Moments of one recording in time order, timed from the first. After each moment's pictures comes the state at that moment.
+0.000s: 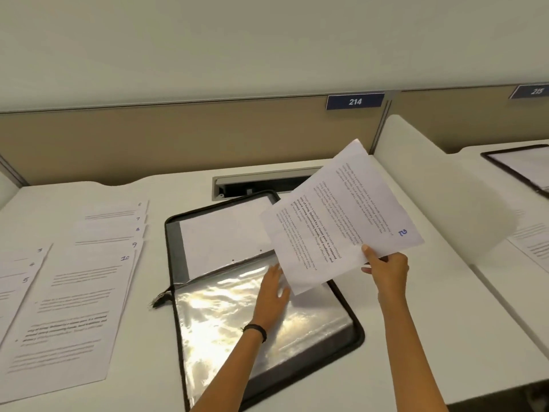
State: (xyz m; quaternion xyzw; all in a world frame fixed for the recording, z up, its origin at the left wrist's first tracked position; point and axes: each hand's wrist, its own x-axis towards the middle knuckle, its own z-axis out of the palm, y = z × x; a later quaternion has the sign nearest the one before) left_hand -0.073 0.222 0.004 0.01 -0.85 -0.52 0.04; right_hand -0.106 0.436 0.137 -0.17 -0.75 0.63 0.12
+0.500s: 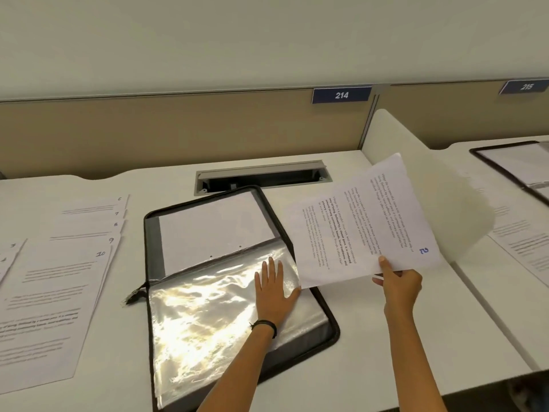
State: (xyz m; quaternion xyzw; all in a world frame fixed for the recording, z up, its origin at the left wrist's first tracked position) left_hand -0.097 0.285 -0.016 0.05 -0.98 -0.21 -0.01; right_hand -0.104 0.506 0.107 -0.25 -0.69 0.65 0.17
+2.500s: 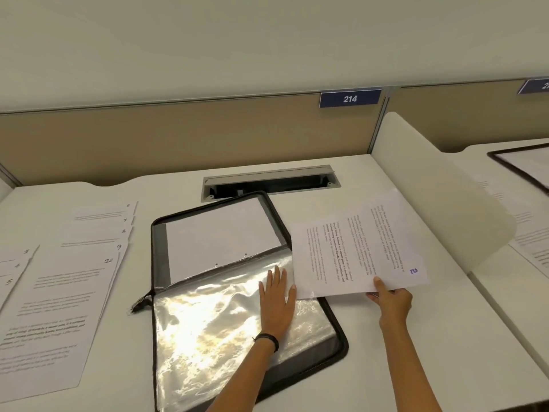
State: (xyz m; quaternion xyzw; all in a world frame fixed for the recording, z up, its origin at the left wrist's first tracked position) left_hand -0.092 0.285 -0.008 0.08 -0.93 -0.36 0.02; right_hand -0.127 0.504 0.043 -0.30 -0.64 0.71 0.10
